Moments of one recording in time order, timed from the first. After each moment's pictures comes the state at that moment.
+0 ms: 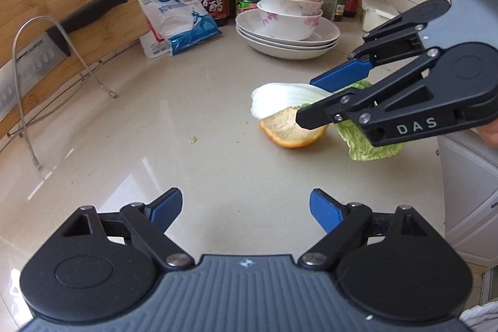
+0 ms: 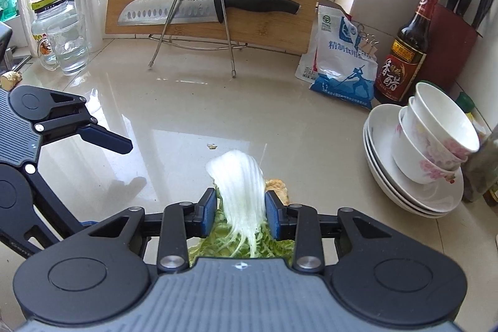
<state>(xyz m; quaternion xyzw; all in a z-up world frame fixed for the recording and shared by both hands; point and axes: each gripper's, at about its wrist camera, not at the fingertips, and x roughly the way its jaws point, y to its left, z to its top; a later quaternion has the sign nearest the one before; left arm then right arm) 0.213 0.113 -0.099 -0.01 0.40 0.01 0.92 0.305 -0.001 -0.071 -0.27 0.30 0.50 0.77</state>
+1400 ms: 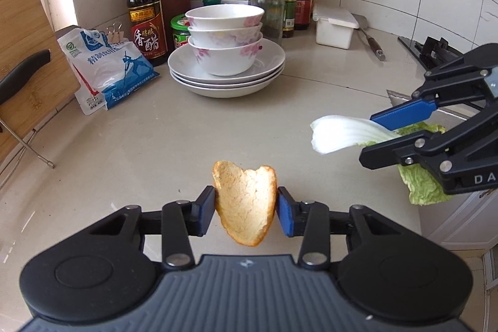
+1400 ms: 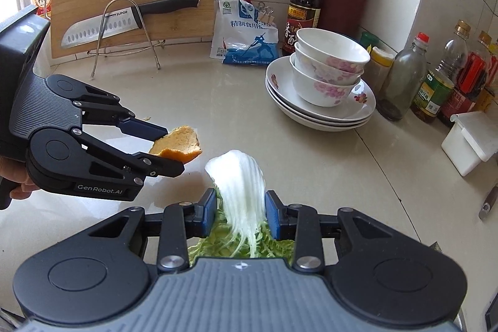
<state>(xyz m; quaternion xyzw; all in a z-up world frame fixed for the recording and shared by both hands) 0.257 0.068 -0.088 0.03 0.37 -0.06 0.93 0.300 -0.102 -0.070 -0.19 0.33 0.40 0.84</state>
